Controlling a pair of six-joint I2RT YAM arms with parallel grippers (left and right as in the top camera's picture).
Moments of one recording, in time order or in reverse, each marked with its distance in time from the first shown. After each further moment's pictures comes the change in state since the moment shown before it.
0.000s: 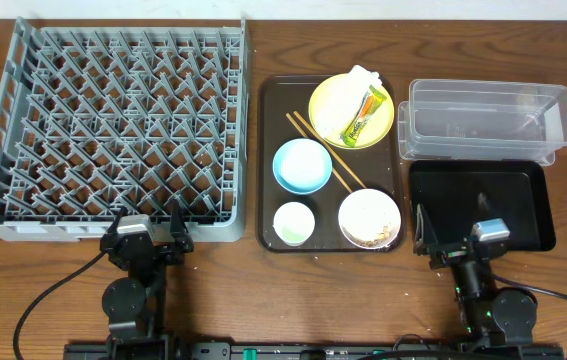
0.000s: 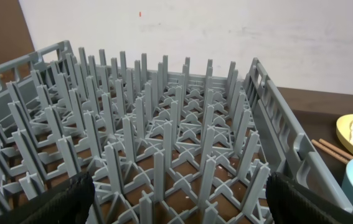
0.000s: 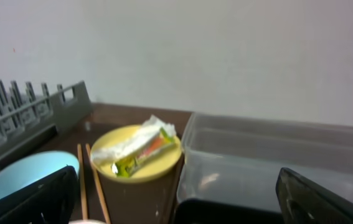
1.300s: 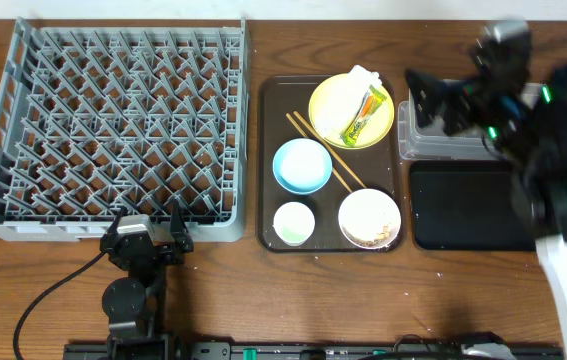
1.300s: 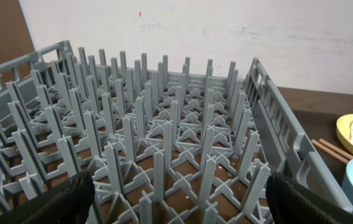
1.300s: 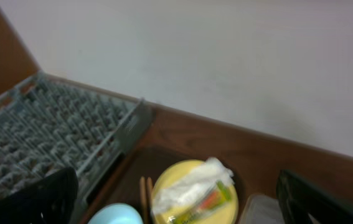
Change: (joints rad) left arm 0.000 0.000 0.000 0.000 0.000 0.000; right arm 0.053 1.253 1.395 -0.546 -0.248 -0.001
